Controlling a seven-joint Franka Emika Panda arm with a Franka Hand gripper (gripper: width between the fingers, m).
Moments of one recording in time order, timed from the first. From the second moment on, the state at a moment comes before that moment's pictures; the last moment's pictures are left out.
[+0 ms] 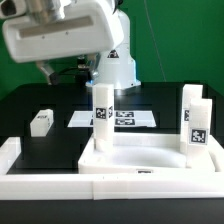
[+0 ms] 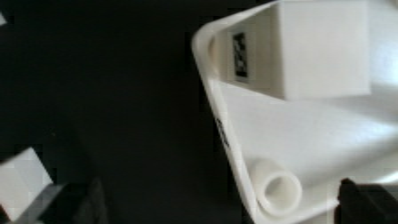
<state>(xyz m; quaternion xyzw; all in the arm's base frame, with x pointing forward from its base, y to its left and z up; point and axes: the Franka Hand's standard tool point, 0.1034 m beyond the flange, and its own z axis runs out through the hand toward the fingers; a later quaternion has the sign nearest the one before) 0.526 -0.111 0.132 -0.97 0.19 0.09 0.09</state>
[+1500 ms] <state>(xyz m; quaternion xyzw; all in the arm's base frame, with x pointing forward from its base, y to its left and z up) 0.434 -0.196 0.052 -0.92 0.03 0.38 0.10</state>
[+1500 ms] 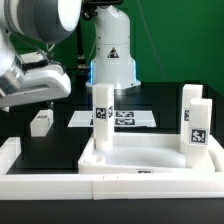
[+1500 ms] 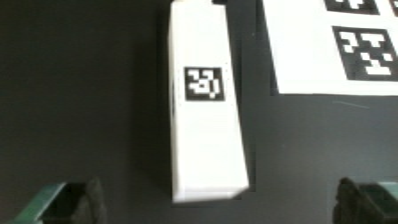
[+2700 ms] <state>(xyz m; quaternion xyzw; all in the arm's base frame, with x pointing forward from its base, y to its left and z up) 0.404 -0.193 0.015 -0.87 0.08 0.48 0.07</state>
